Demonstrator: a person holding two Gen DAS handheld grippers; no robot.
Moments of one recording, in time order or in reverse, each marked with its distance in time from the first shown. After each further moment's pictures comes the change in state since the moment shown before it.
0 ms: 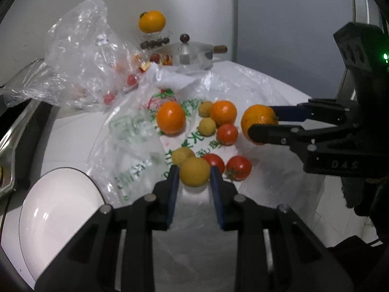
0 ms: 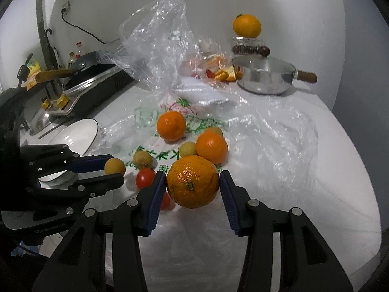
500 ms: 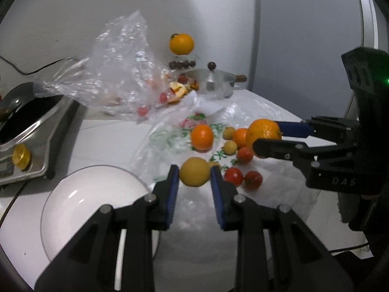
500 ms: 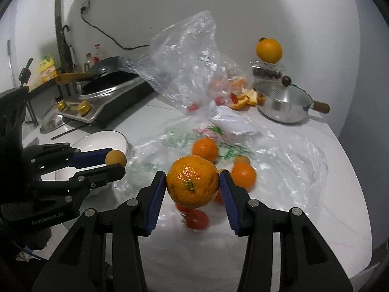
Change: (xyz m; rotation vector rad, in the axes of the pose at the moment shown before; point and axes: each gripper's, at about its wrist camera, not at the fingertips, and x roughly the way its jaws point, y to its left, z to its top) left arm -0.055 0.042 -0.006 -0.121 -0.119 0.050; right arm -0.016 0.050 0.026 -0.086 -0.054 0.037
